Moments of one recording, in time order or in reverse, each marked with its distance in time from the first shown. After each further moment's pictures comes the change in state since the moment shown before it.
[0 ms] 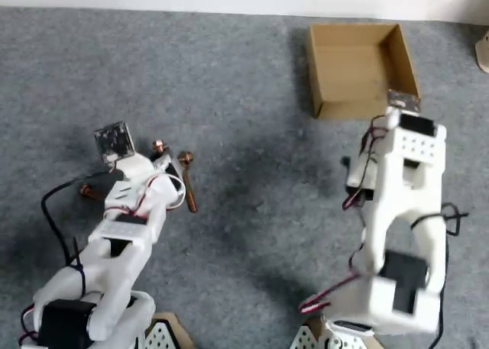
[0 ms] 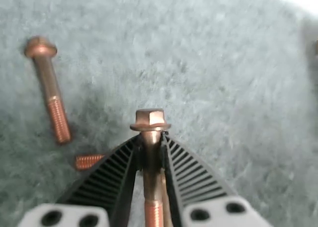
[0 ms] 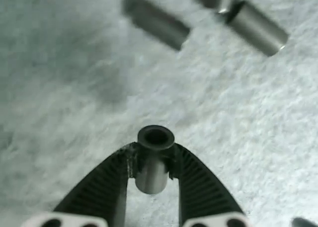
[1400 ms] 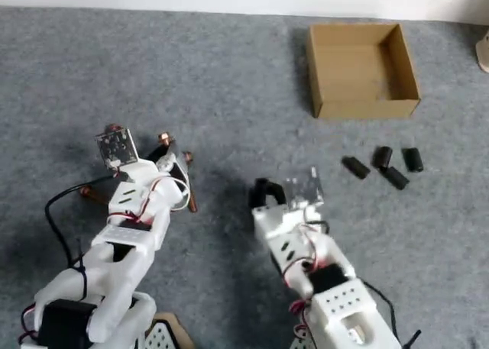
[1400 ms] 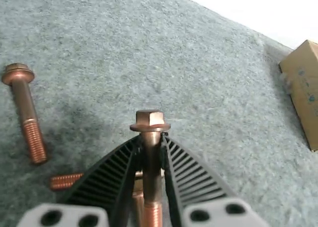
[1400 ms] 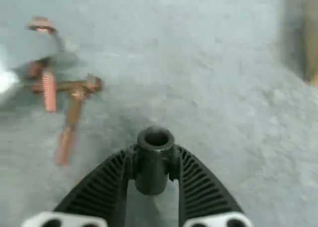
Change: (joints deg) left arm 2.3 0.0 1.4 -6.7 0.0; right arm -38.7 -64.4 78.9 -78.6 -6.1
